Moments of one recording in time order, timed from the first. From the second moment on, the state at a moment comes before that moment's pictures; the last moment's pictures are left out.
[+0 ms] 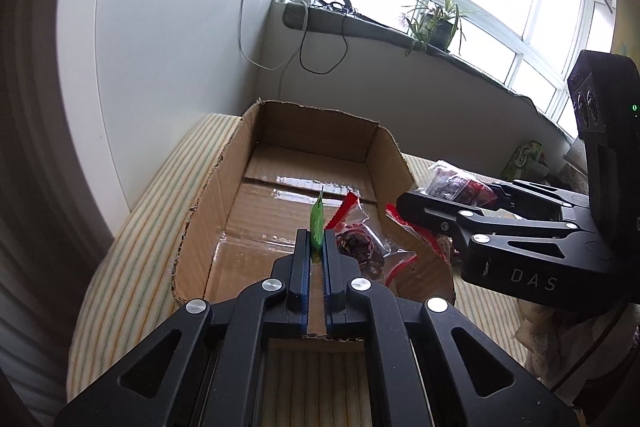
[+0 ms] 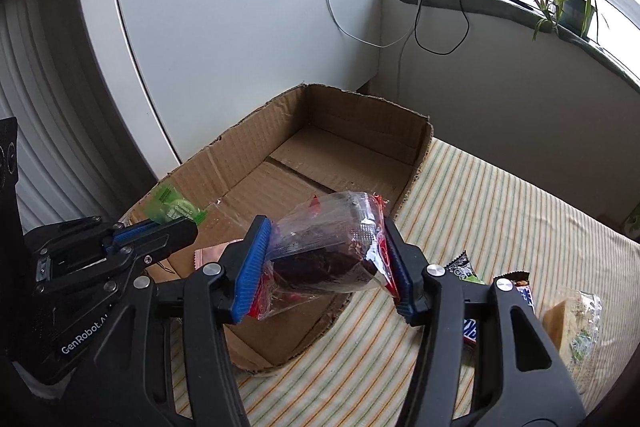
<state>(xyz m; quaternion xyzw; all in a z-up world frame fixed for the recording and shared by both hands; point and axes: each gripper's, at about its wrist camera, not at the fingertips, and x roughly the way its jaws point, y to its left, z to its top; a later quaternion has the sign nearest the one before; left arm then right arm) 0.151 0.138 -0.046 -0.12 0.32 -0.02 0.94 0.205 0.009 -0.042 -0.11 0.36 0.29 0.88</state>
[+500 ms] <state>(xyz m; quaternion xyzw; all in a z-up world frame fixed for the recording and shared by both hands) 0.149 0.145 -0.047 -0.13 0.32 -0.01 0.94 0.201 0.008 -0.033 -0.10 0.34 0.29 0.89</state>
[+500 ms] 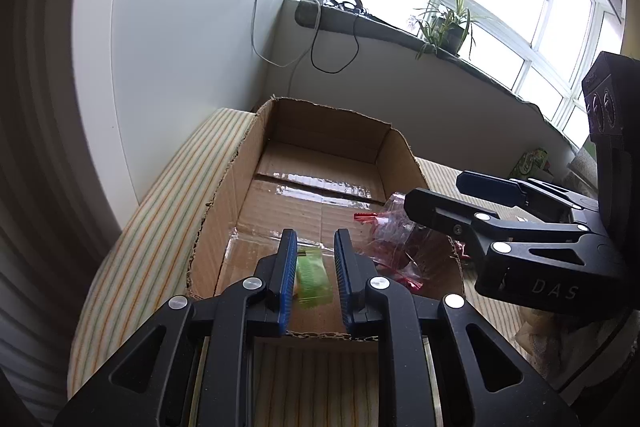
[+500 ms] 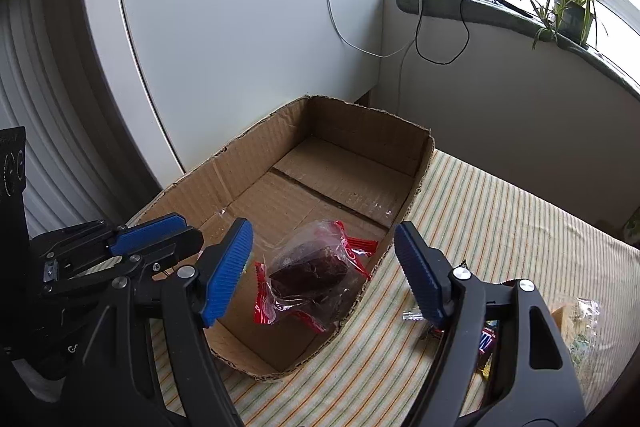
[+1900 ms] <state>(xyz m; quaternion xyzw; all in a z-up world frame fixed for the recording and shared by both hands) 0.143 0.021 -0.034 -0.11 0.34 -0.15 0.92 0.137 -0.204 -0.066 -0.05 0.38 0.20 0.90</state>
